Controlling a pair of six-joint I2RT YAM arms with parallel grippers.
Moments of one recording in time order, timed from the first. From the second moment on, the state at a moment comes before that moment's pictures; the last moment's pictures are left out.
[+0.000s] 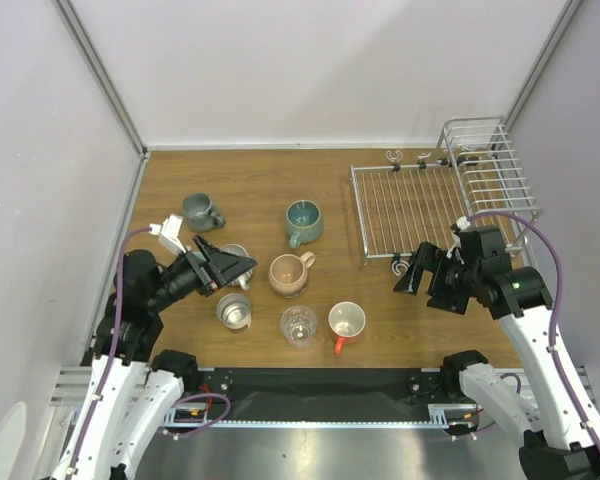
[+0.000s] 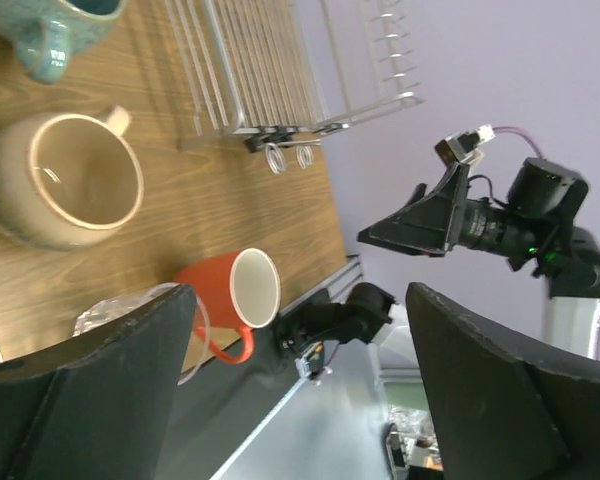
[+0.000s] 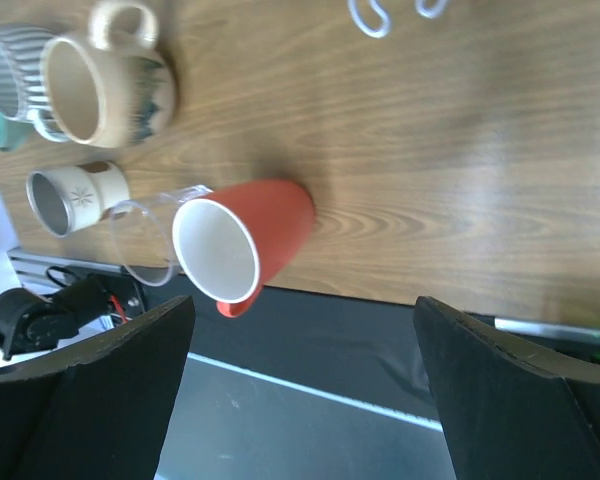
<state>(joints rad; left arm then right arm) -0.21 0.49 0.69 -0.44 0.60 -0.96 0.24 0.79 0.98 -1.13 -0.29 0.59</state>
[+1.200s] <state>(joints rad) -0.67 2.04 1.97 -0.79 -0.06 -0.40 0.24 0.87 1.17 -1.29 -0.30 0.54</state>
